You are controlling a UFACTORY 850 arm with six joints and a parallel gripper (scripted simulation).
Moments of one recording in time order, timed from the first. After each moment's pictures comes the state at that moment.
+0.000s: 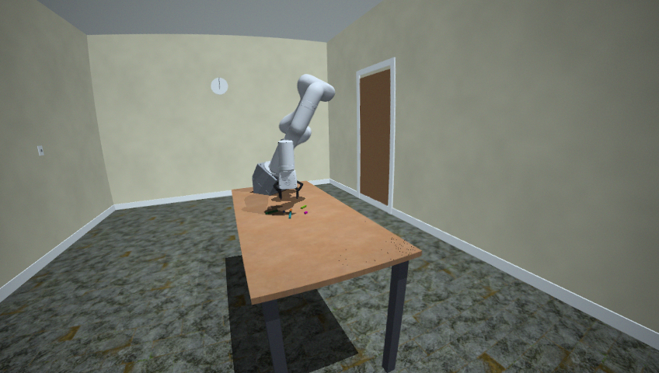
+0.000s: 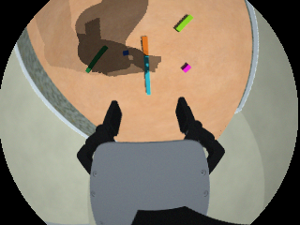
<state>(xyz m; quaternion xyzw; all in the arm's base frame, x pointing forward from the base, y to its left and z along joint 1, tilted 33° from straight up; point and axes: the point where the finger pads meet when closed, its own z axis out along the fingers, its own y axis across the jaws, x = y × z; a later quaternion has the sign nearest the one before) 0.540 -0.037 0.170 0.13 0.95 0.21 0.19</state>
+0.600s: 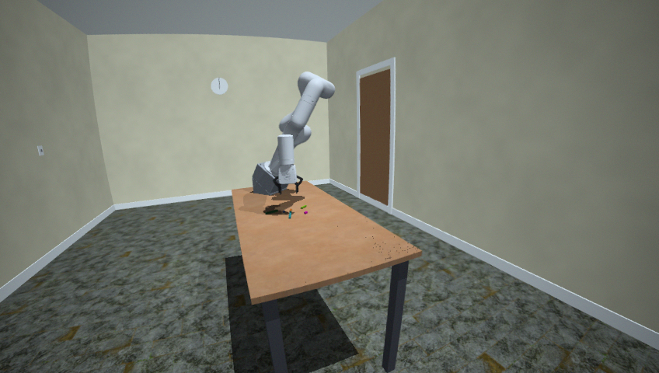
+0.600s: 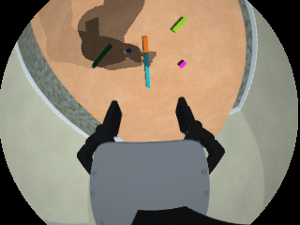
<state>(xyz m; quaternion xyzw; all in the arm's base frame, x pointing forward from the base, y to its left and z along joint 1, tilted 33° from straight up) 0.528 -0.048 0.194 0.13 0.95 0.21 0.19</state>
